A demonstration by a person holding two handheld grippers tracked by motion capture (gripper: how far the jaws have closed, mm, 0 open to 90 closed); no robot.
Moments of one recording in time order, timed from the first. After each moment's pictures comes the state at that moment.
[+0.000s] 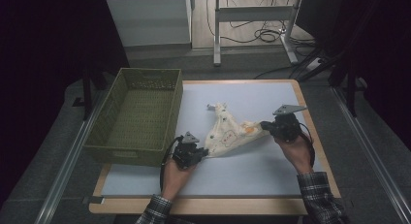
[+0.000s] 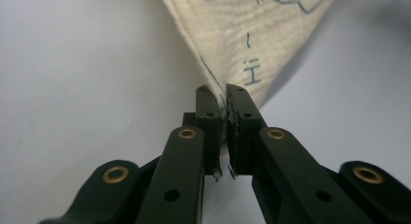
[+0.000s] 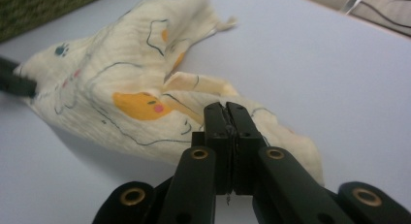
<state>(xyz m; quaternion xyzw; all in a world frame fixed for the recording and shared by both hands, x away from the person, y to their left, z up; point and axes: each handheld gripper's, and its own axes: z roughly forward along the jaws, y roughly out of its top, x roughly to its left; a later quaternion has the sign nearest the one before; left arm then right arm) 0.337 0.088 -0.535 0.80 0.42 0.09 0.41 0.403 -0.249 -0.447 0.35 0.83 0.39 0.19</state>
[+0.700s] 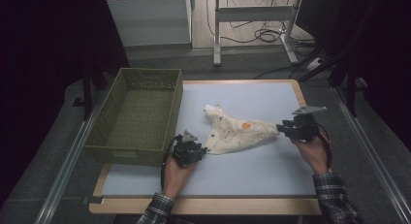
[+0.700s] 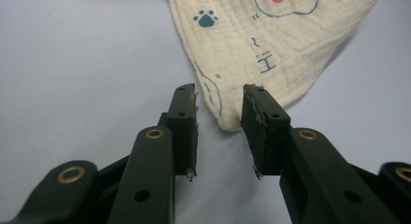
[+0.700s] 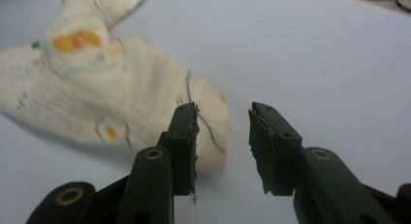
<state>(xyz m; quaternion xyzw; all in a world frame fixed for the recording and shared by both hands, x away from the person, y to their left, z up) 0.344 0.091 -0.542 0.79 0.44 0.12 0.40 0.414 -0.310 -0.467 0.40 0.82 0.36 0.19</state>
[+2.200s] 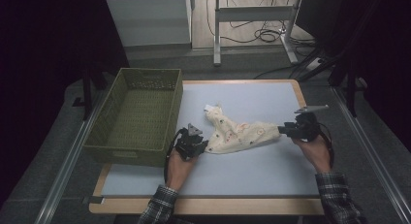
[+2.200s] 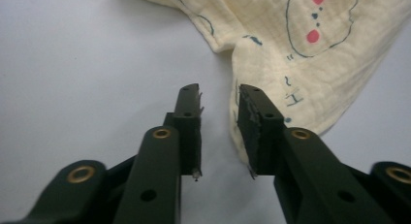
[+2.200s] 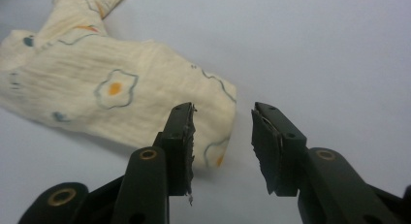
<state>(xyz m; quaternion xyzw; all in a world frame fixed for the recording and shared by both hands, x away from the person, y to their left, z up) 0.360 0.080 -0.530 0.80 0.44 0.16 0.38 0.418 -0.318 -0.467 0.43 0.82 0.35 0.15</state>
